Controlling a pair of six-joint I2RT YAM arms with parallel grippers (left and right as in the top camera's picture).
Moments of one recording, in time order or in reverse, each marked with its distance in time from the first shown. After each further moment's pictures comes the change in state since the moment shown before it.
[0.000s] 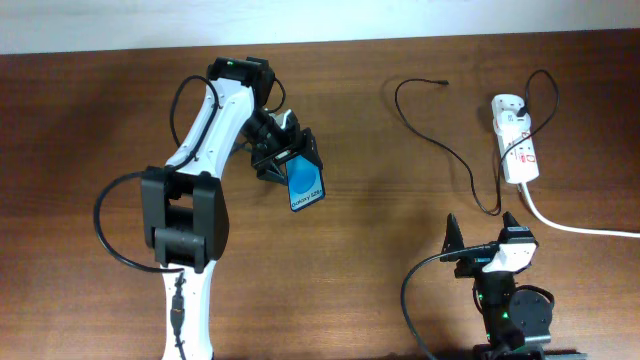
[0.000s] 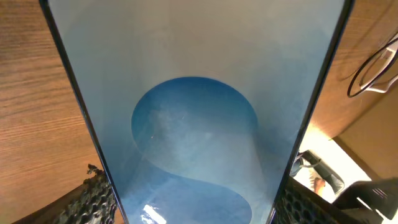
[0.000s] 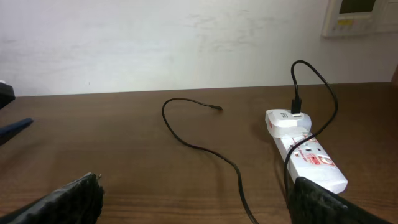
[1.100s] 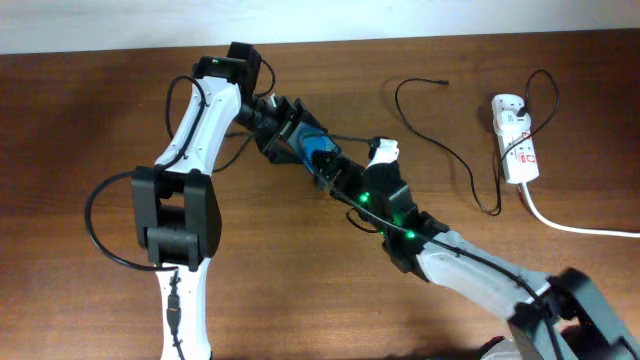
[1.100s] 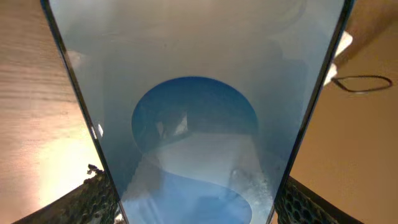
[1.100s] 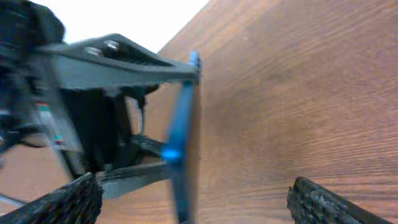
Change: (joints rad) left arm 0.050 0.000 0.002 0.226 0.230 -0.451; right arm 0.562 1.547 0.699 0.477 0.042 0.927
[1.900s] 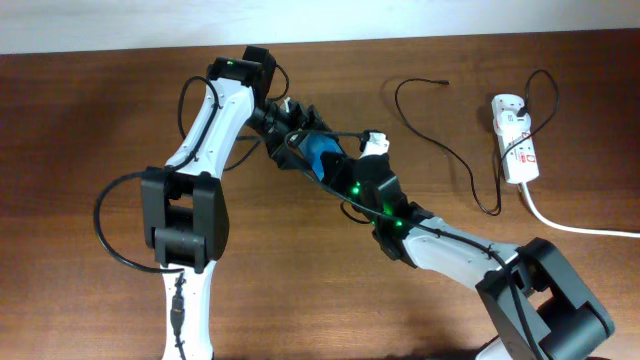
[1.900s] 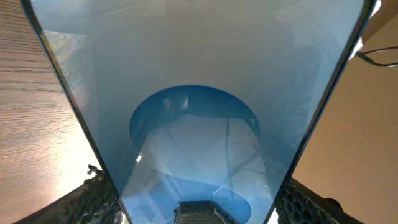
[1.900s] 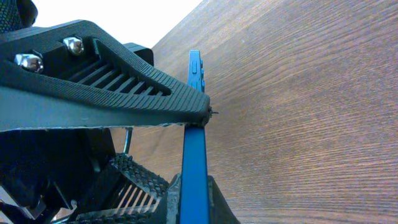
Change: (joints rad) left arm -0.055 0.000 0.000 -0.032 -0.011 0.079; right arm -0.017 0.137 0.060 0.072 -0.031 -0.052
